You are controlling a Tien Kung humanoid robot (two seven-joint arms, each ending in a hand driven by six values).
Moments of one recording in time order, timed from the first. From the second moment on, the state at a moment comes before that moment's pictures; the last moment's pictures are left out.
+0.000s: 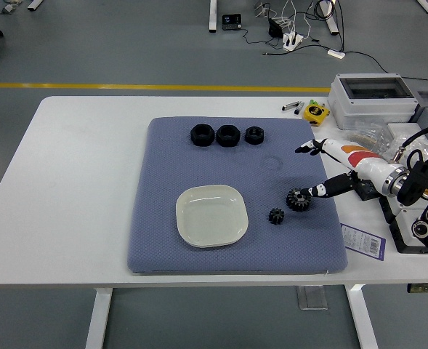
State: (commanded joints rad) left arm -0.11 0.03 -1.13 -0.18 0.71 0.18 0.09; right arm 0.71 -0.48 0.69 1.18 -1.70 0.03 0.06
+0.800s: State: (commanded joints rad) left arm -0.11 0.03 -1.12 -0.18 0.69 0.18 0.09; right arm 0.86 -0.42 0.43 1.00 -1.79 0.02 0.11
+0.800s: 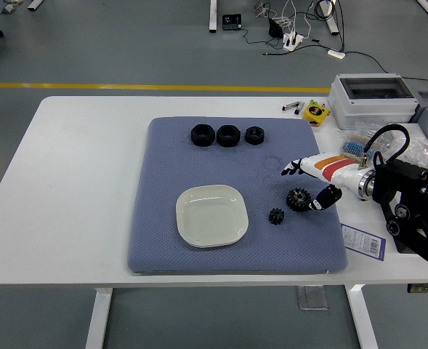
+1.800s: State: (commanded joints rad) left arm -0.12 0.03 -1.11 -0.18 0.68 0.18 0.09; right arm 0.87 -0.35 0.35 0.87 -1.77 -0.03 0.12
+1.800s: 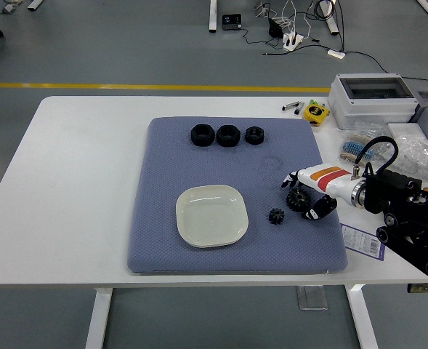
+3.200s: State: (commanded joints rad) left arm -0.11 0.03 -1.12 -0.18 0.70 0.19 0.09; right arm 0.90 -0.33 0.36 1.18 -1.75 -0.09 0.09
